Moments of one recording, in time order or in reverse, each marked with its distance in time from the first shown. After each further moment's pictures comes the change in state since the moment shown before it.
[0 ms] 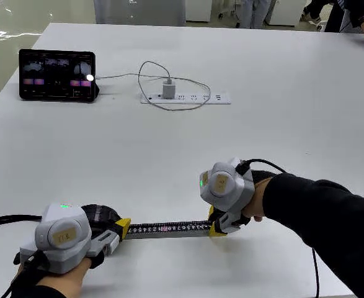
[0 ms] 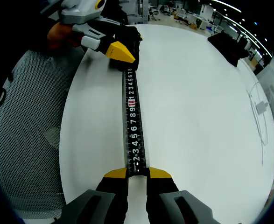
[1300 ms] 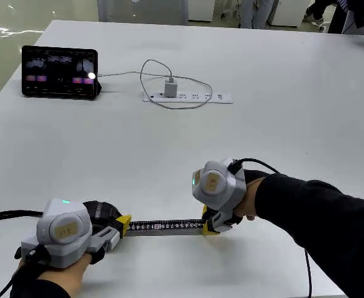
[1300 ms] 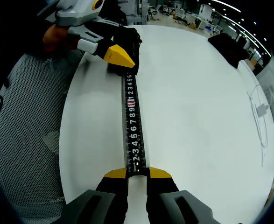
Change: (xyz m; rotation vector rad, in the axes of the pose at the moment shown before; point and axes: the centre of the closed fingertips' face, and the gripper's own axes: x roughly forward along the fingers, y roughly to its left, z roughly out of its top) left arm 0.000 0.000 0.000 0.000 0.002 -0.001; right arm 0.004 0.001 0.013 0.008 -0.001 -0.007
